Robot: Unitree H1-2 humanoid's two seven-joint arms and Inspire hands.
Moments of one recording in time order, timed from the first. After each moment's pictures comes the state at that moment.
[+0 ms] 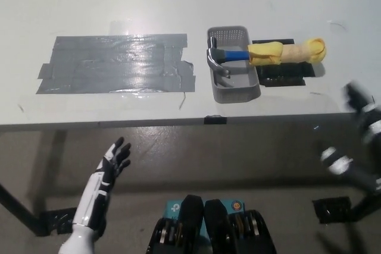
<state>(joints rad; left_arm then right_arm) 0.02 0.11 -0.07 -0.07 0.02 -0.14 -0.09 -0.14 -0.30 -0.09 -0.42 -0.04 0.06 0.13</state>
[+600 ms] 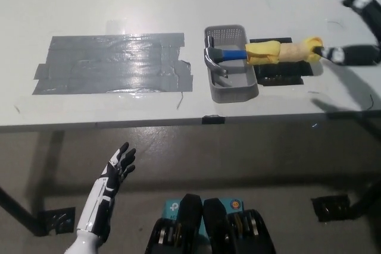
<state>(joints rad) 0.04 0.11 -0.07 -0.08 0.02 -0.14 -0.09 -0.80 -0.55 0.22 0.11 -0.09 0.33 0.35</state>
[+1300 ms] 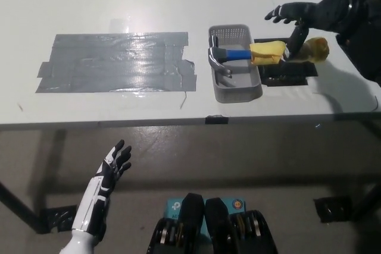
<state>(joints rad) 0.05 0.12 -0.06 -0.11 0.02 -0.14 -0.09 -1.35 -0.35 0.74 1.10 -0.32 0.20 0.59</state>
